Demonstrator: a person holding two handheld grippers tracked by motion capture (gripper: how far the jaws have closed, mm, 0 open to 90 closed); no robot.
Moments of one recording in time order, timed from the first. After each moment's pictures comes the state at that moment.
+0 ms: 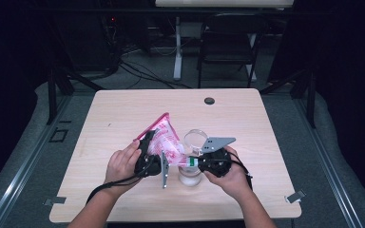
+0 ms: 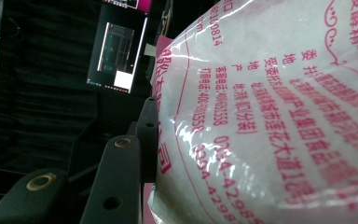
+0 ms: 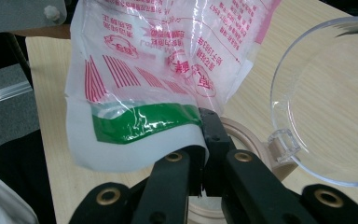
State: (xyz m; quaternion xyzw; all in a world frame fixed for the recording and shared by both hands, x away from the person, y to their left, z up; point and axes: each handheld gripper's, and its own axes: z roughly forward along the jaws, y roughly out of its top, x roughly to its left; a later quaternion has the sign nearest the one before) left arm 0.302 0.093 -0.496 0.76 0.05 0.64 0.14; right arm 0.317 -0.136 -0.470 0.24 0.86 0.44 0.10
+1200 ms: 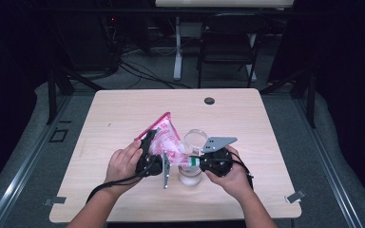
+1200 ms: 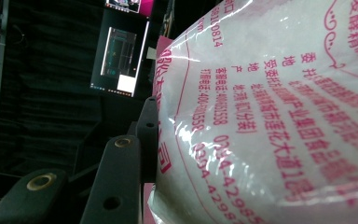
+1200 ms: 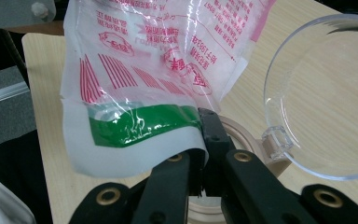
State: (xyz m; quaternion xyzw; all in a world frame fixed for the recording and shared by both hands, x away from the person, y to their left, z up) left arm 0.301 0.090 -0.492 0.75 0.04 0.64 0.13; right arm 0.317 -0.140 -0.470 0.25 0.86 0.44 0.11
